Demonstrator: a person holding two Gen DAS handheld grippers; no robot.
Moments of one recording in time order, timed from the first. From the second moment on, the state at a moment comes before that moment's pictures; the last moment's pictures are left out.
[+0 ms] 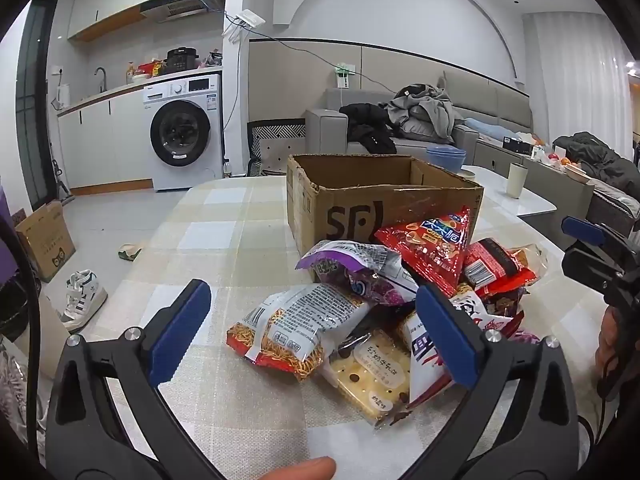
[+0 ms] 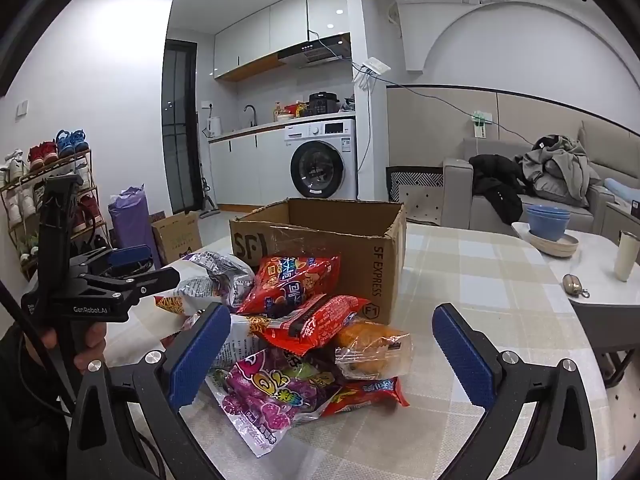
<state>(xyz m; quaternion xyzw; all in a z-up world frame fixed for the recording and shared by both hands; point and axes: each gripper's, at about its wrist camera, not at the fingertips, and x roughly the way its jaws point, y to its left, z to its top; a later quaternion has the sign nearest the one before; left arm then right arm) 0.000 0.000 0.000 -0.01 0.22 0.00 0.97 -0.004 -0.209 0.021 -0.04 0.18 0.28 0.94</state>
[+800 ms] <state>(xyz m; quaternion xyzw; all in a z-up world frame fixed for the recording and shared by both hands) 0.000 0.000 -0.002 -0.02 0.23 0.01 0.97 -0.004 -0.209 0.021 -0.04 0.18 0.28 0.94</state>
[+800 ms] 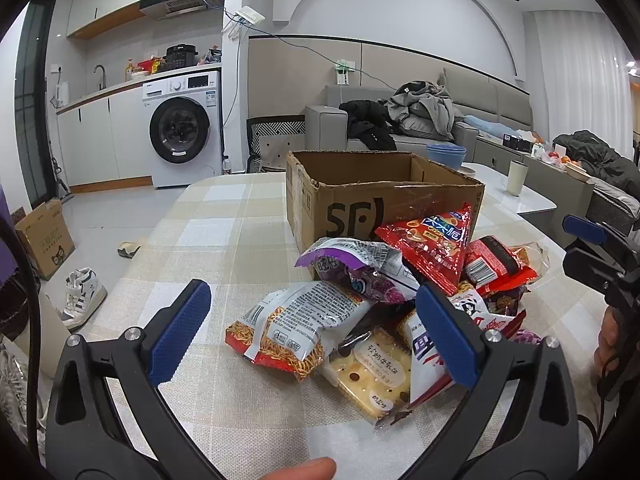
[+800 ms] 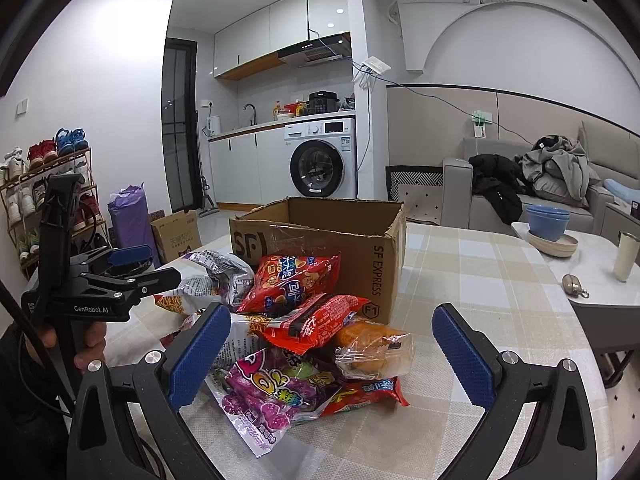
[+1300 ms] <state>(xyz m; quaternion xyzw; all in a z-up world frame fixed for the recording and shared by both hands) -0.002 0.000 -0.003 -0.02 0.23 0.01 0.97 -0.005 -0.210 0.021 -0.04 0.18 0.28 0.94</state>
